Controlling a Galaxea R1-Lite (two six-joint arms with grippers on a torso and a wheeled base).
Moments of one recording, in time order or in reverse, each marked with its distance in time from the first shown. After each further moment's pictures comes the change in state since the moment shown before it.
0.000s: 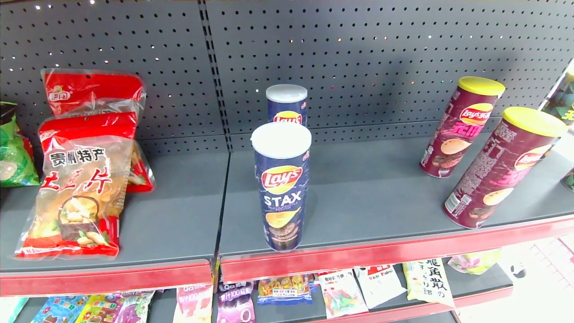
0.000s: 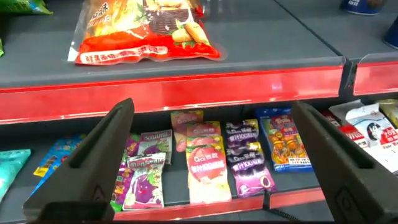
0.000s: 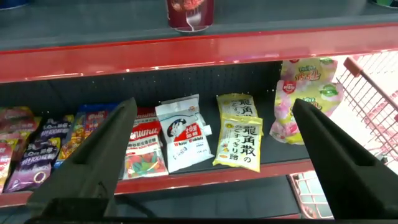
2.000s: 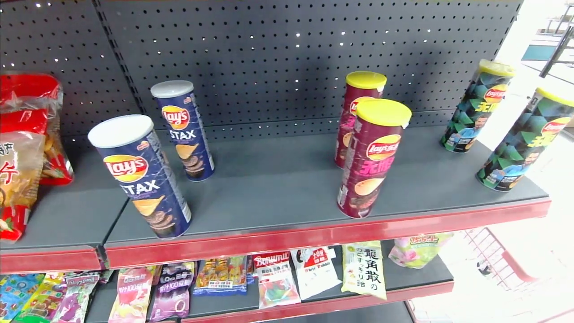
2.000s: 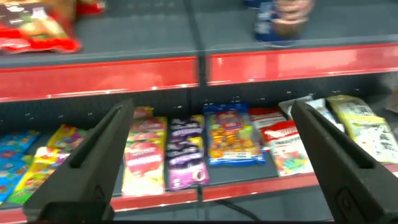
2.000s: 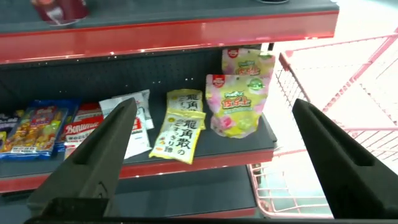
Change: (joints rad) left arm 0.000 0.000 0.000 -0.001 -0.001 -0.003; right arm 0.001 -0.002 0.000 0.000 0.001 0.000
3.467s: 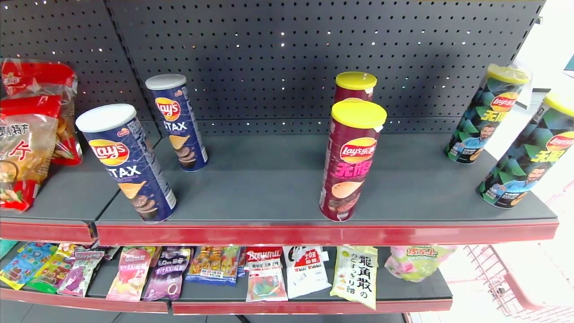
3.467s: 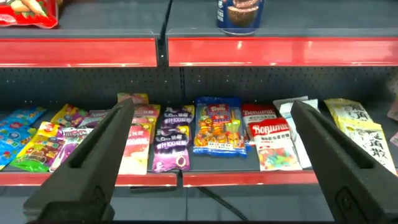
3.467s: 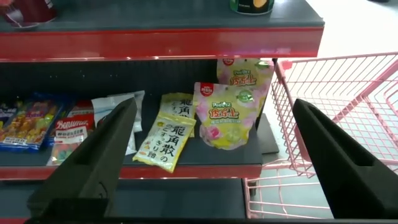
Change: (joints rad) left arm 0.000 0.000 0.000 0.000 0.000 0.002; right arm 0.000 0.000 0.000 0.000 0.000 0.000
